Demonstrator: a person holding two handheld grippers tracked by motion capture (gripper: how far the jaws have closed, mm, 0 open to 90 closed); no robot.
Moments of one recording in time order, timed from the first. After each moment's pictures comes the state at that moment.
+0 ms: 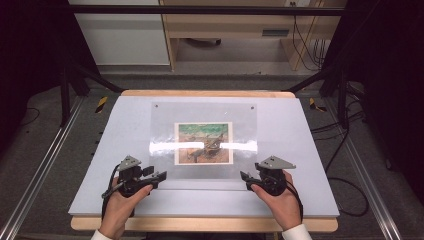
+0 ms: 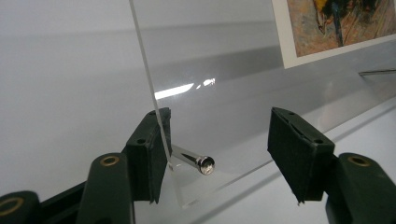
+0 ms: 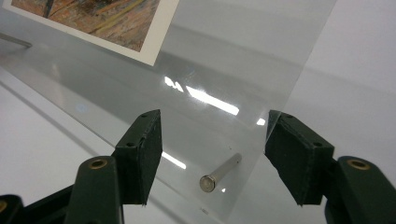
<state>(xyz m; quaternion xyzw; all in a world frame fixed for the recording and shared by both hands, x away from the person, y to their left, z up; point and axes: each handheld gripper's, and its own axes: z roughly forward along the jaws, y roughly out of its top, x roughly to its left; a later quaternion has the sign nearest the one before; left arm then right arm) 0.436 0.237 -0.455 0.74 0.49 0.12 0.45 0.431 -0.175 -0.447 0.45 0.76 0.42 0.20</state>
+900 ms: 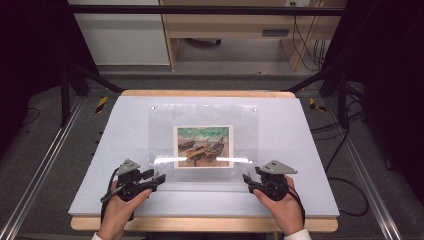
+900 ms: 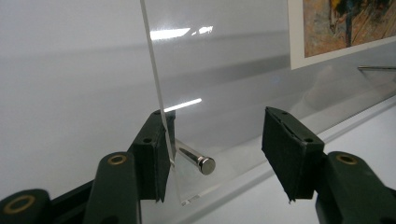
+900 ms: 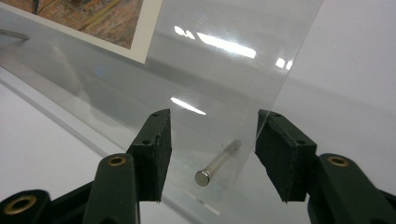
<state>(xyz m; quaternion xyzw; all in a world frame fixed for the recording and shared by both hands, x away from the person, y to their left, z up) 0.428 0.238 -0.459 0.74 0.49 0.12 0.45 0.420 -0.177 -0.450 0.45 0.76 0.41 0.21</state>
